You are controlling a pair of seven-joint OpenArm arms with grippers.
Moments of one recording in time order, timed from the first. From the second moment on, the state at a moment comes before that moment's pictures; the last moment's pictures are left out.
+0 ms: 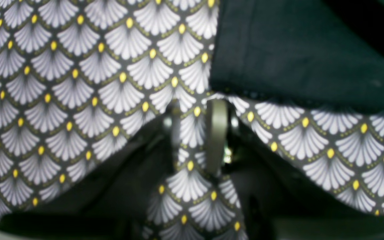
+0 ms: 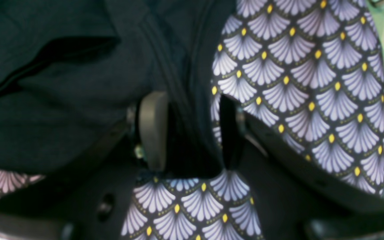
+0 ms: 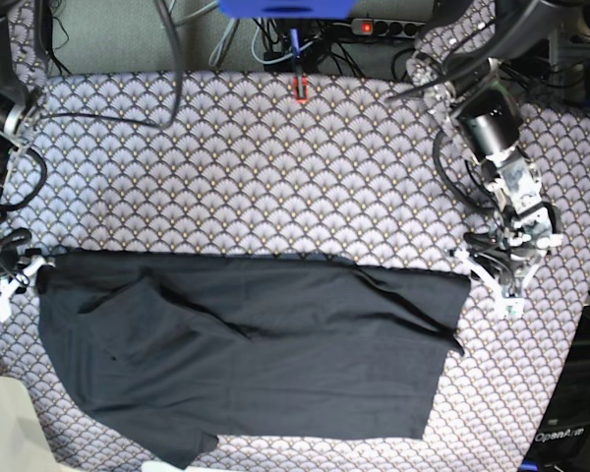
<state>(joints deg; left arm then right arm) -21.3 -1.0 -38.7 64.3 21.1 -32.9 35.9 28.1 27.9 27.6 34.4 -10.4 39.9 -14.9</state>
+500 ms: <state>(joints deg) -21.0 -0.9 -38.7 64.1 21.1 -32.9 36.0 23.2 26.2 27.8 34.6 -9.3 39.6 -12.7</state>
